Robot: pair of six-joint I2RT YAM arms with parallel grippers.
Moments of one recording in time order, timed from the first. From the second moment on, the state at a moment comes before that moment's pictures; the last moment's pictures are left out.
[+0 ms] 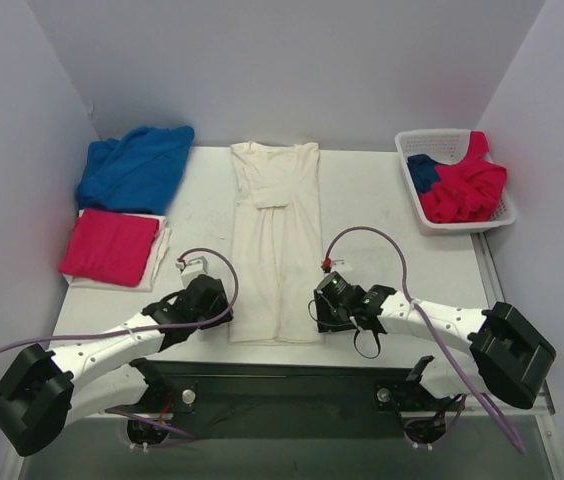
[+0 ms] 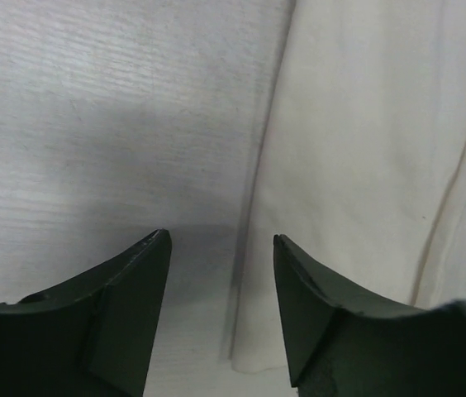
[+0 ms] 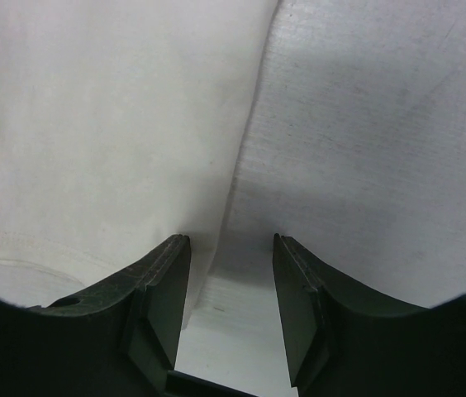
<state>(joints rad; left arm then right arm) -0.74 1.04 0.40 -0.29 -0.32 -0.91 0.88 1.30 0.56 -0.36 0.18 0.65</state>
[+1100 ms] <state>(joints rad) -0.83 0.85 0.32 -0.42 -0.11 -1.07 1.01 1.28 0.52 -0.29 0.19 0.74</state>
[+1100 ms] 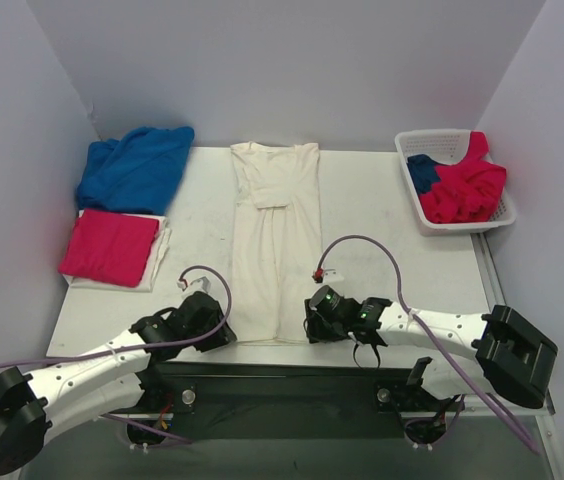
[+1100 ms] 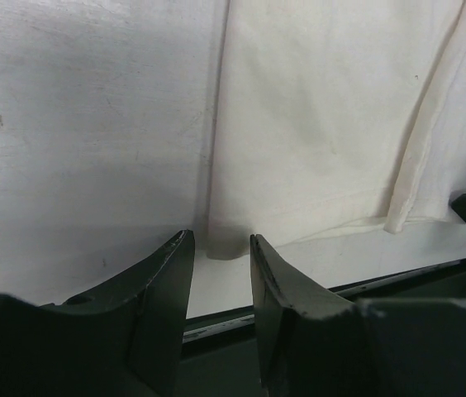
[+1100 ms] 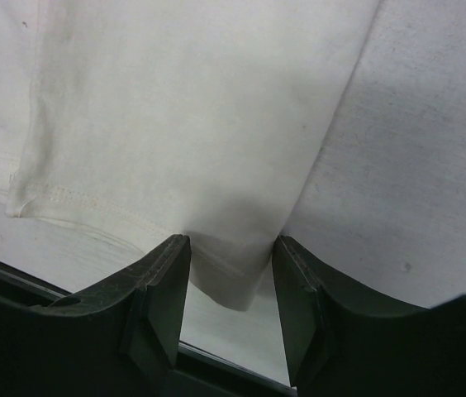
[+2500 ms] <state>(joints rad) -1.06 0.66 0.27 -0.56 -0.18 -1.22 1.28 1.07 0.40 -0.43 0.24 0.93</state>
